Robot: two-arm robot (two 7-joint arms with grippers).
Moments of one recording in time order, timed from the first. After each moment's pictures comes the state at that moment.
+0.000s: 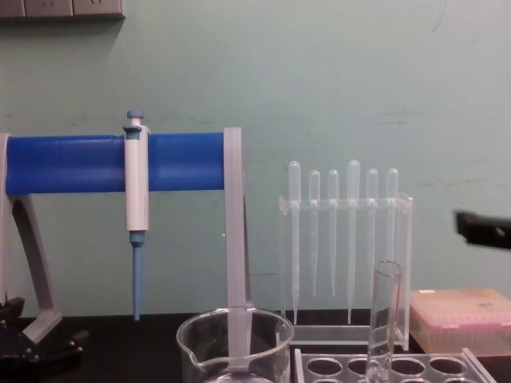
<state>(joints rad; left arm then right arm) -0.20 0.60 0.45 -1.41 -0.25 -0.12 0.03 -0.02 0.41 -0.19 -1.92 0.25 0.23 0.01</state>
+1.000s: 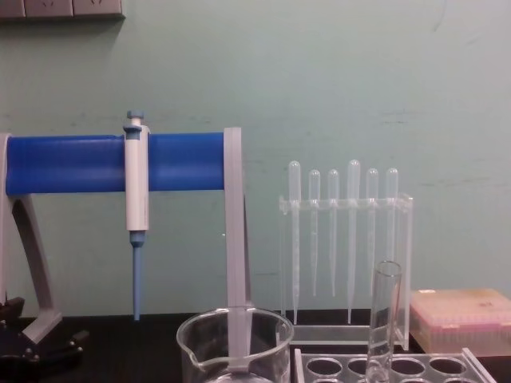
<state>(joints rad) -0.20 0.60 0.45 -1.41 -0.25 -0.12 0.03 -0.06 0.34 -0.12 -1.75 0.13 0.18 -0.08</state>
